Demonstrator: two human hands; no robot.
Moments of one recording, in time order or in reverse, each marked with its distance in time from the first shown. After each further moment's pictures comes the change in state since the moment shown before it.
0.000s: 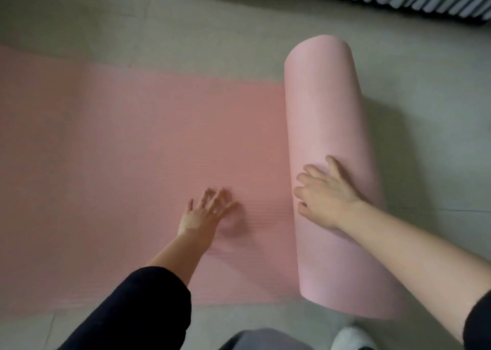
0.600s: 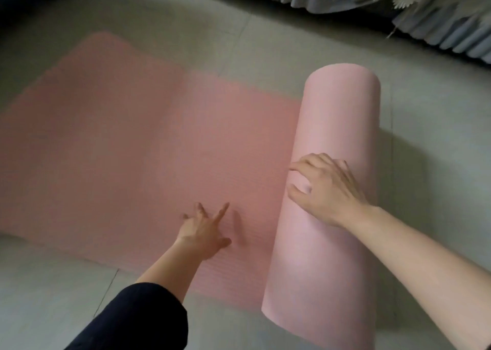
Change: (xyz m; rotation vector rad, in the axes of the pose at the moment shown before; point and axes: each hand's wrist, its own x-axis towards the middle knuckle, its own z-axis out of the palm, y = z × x) left_hand -0.061 -0.081 0.022 -0.313 -0.061 -0.346; right_hand 0.048 -0.078 -0.083 0.487 0.496 -0.072
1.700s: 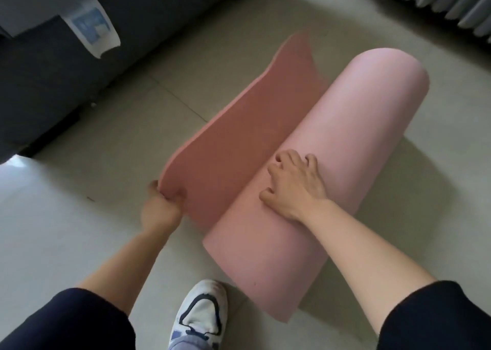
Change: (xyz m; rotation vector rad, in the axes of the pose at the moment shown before) left_hand -0.067 -0.354 -0.027 -1.237 0.700 -0.734; right_hand 0.177 -0.336 0.069 -0.185 -0.203 -0.408
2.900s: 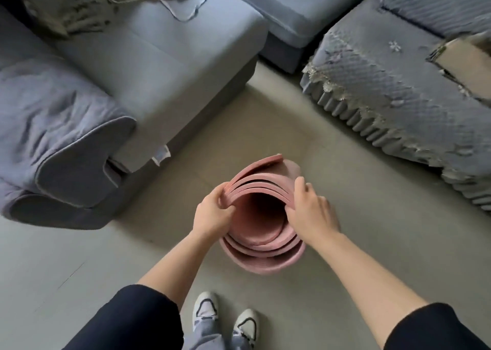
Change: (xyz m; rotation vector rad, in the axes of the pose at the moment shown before) left_hand -0.208 0.360 -0.302 -0.075 -0.389 0.286; right_hand -0.089 -0.036 -0.475 0.128 0.094 0.295
